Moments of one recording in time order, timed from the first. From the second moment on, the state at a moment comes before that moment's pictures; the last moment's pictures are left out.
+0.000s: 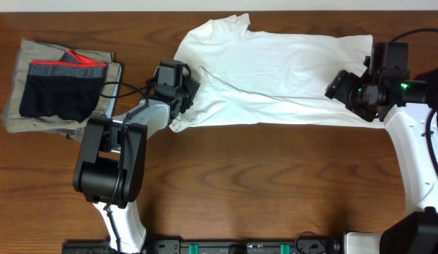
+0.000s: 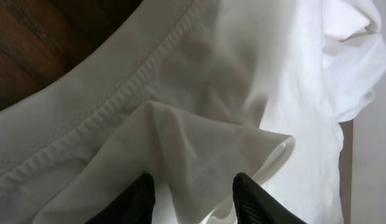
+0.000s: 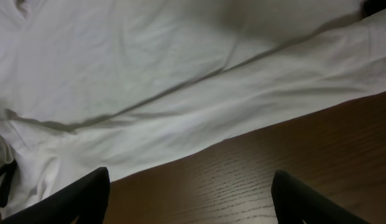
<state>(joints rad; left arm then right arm) -0.22 1.99 1.08 0.08 0.13 -1.27 -0.06 1.52 1.30 -0.88 -0.11 0.51</state>
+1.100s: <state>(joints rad) -0.22 1.99 1.13 0.12 0.11 -1.23 -0.06 1.52 1.30 -0.88 -0.10 0.51</state>
